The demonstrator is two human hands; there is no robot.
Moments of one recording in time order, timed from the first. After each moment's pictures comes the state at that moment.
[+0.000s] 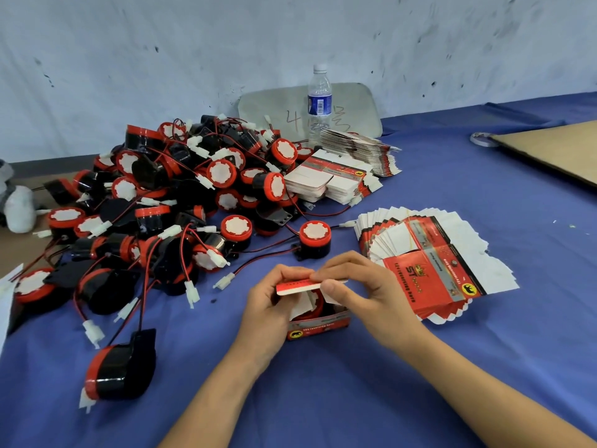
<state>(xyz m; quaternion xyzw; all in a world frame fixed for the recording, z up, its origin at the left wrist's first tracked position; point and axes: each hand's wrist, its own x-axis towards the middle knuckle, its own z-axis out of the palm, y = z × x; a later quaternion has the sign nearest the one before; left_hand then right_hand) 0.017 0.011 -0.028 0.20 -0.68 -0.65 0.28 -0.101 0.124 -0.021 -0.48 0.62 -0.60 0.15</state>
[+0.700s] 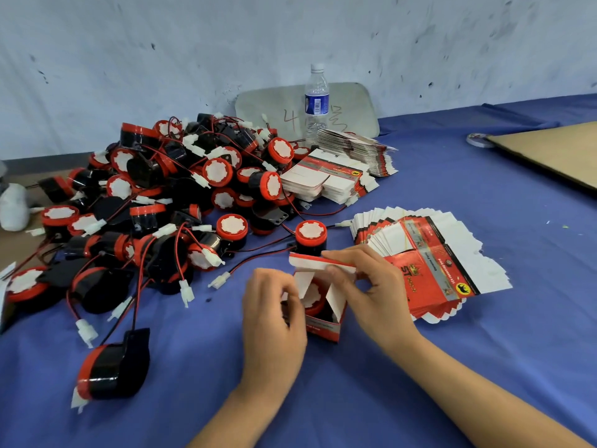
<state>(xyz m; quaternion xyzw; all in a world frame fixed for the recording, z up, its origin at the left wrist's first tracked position) 0.019 0.038 -0.039 0.22 -0.81 -0.27 0.47 -0.105 0.120 -0.027 -0.48 0.66 -0.58 -0.06</state>
